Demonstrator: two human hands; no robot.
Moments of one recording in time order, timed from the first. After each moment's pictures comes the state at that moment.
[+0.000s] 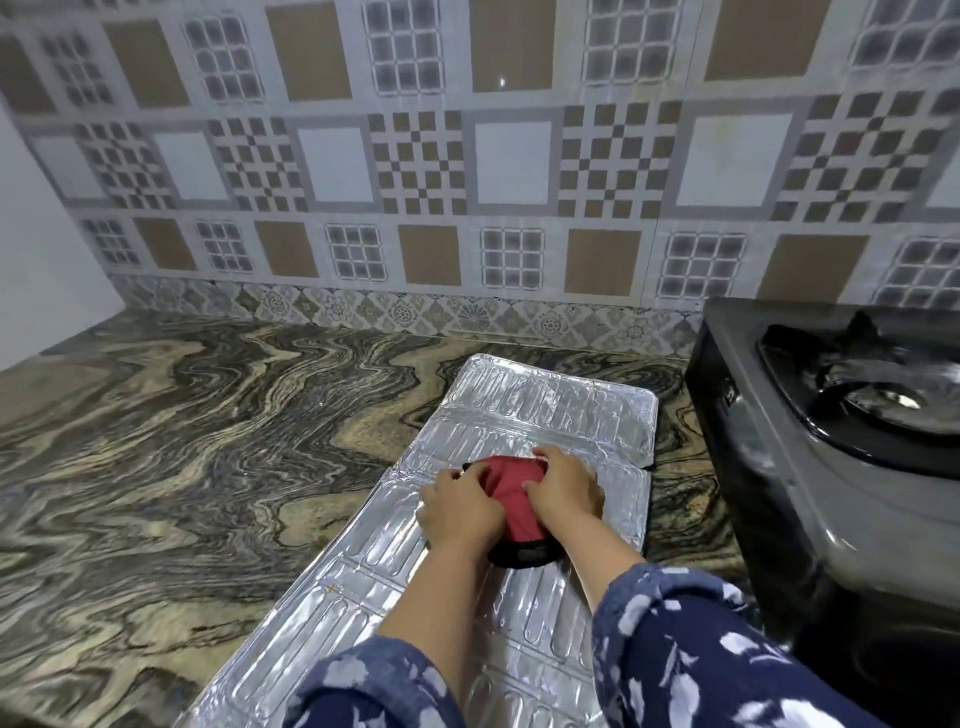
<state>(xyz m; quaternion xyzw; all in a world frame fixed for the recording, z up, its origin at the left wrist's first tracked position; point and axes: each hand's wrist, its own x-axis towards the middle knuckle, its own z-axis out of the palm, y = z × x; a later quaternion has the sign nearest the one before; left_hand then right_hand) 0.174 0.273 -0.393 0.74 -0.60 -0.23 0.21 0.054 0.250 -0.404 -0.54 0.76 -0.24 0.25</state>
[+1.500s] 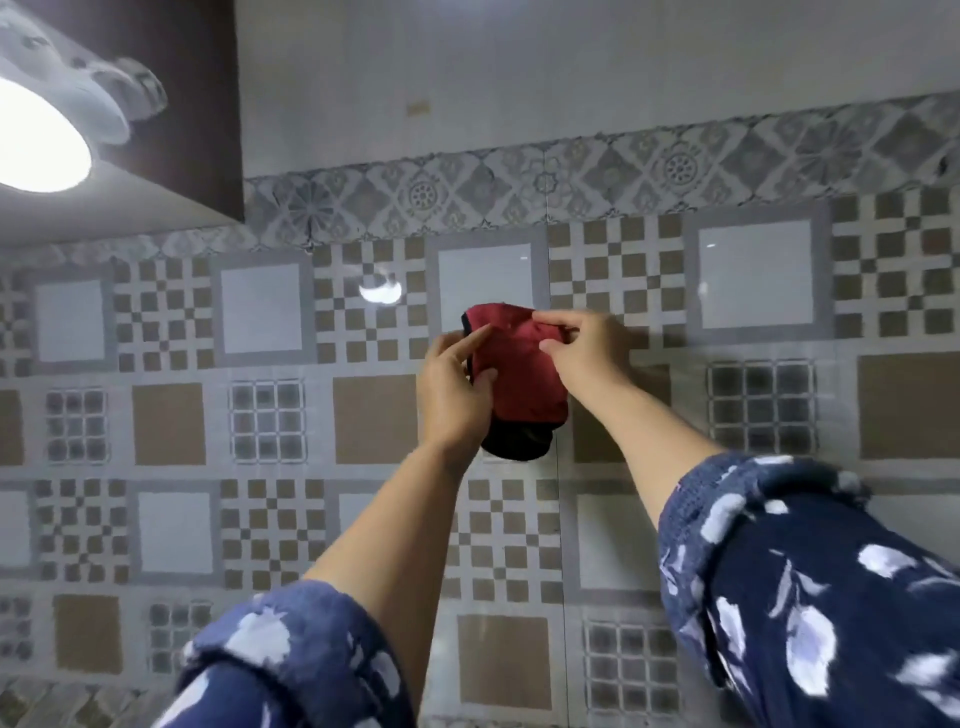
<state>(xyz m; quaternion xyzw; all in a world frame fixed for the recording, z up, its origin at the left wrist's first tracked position) -0.009 0.007 0.013 0.32 -0.66 -0.13 0.67 -0.144 0.015 0.047 -0.61 0.48 -0.63 -0.05</state>
